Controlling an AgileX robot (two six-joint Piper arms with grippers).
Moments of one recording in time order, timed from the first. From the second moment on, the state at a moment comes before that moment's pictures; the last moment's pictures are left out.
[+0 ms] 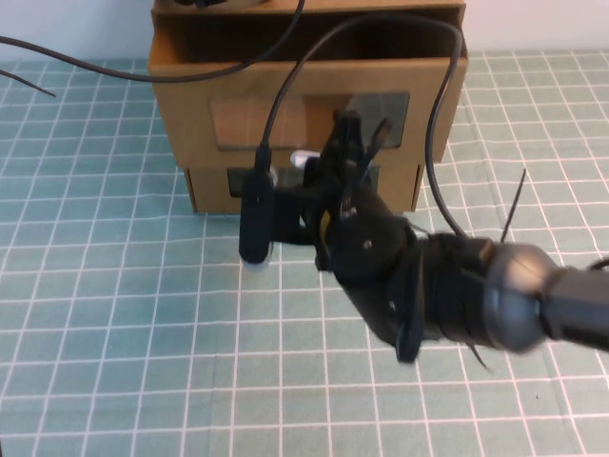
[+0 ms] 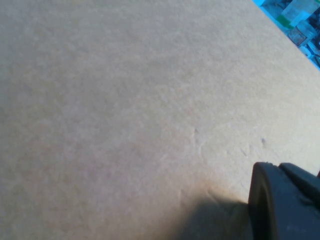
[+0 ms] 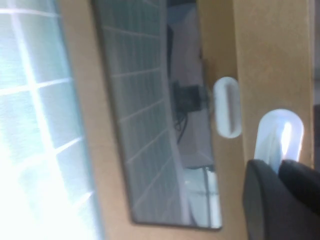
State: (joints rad) right arm 0.92 1.88 -1.27 -1.69 0.61 0.70; left arm -0.19 2.06 -2.16 -0.93 1.10 0.56
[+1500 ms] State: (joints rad) right arm 1.14 1.47 -0.99 -1.15 0.44 0.81; left arm -0.19 1.96 -2.14 -0.87 1.10 0.55
